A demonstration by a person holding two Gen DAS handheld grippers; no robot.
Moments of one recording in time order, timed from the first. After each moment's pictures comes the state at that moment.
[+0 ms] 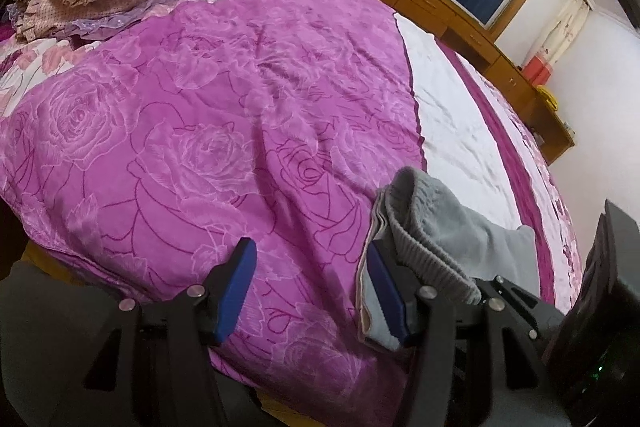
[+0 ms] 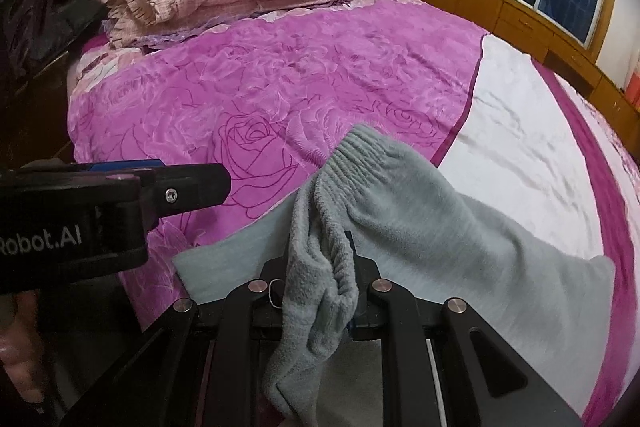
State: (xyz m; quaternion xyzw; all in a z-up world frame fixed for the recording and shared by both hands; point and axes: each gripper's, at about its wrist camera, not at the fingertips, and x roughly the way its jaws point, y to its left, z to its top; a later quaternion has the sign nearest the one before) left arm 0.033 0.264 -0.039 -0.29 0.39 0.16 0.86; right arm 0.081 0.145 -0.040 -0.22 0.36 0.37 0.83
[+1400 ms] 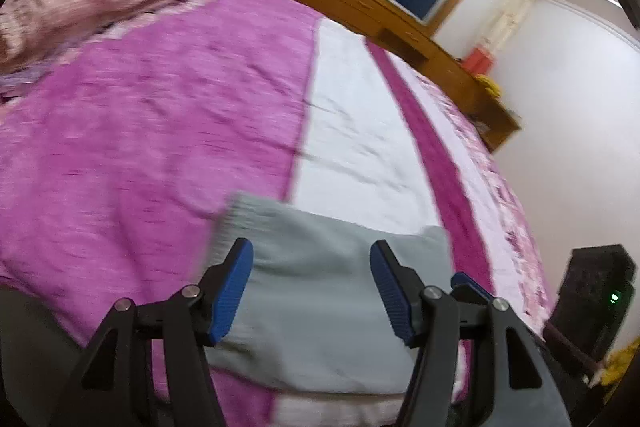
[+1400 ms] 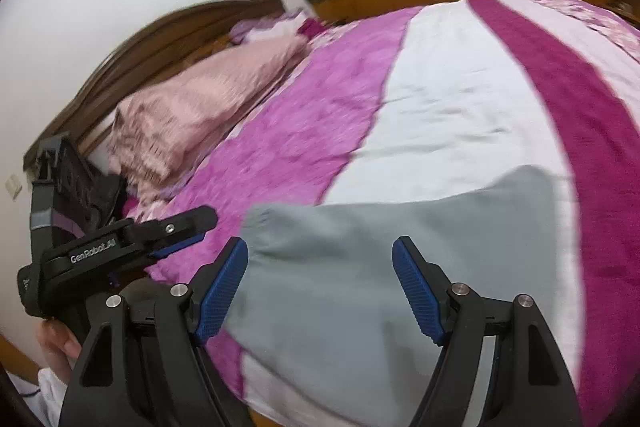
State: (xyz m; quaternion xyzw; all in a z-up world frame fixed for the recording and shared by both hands) left arm 0.077 0.185 0.022 -0.28 0.35 0.05 0.89; right arm 0.138 -0.043 0.021 0.09 0.37 0.38 0.84
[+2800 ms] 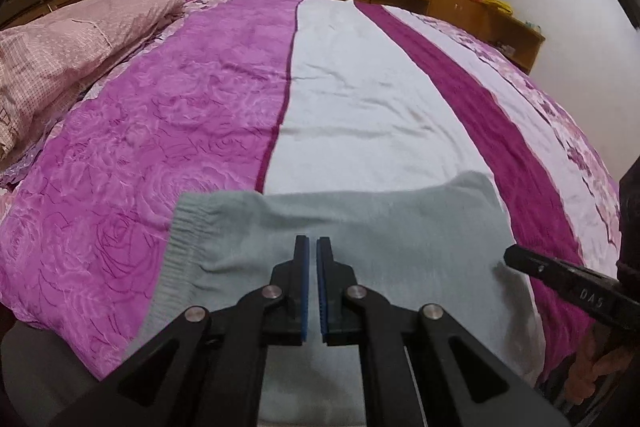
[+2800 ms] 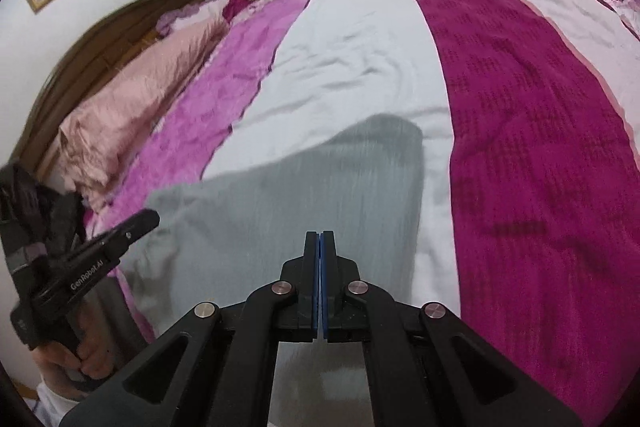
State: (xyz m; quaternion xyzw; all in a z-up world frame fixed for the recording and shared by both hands) left arm 0.125 0.102 -0.007 -0.09 0.41 0.11 0.90; right arm 0.189 -0.124 -0.032 0.10 0.47 0.30 0.82
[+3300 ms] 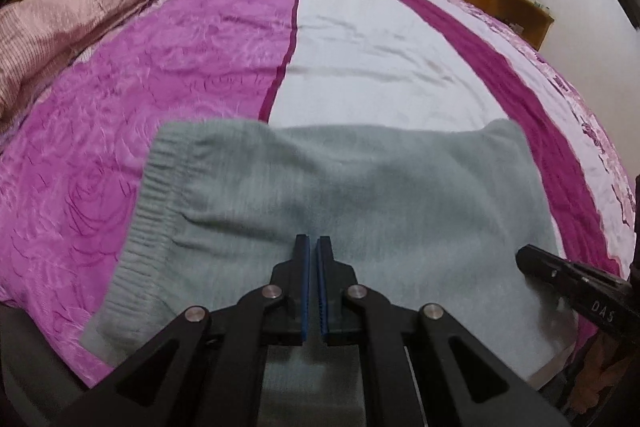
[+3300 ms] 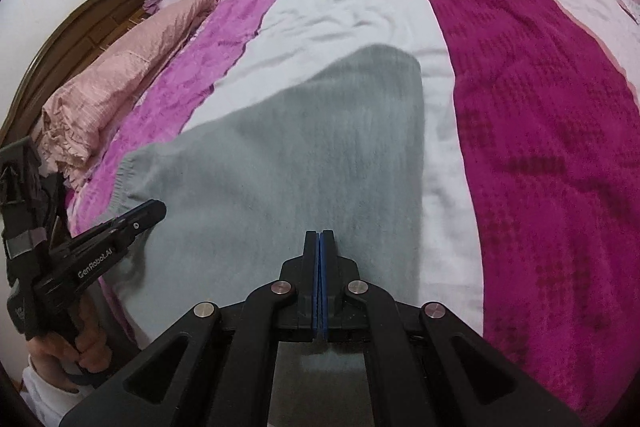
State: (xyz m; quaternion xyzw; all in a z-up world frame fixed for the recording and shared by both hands) left arm 0.128 0.112 -0.059 -0.10 0.46 0.11 0.88; right arm 0.173 -0.117 -0.069 0.07 0.49 0.28 0.82
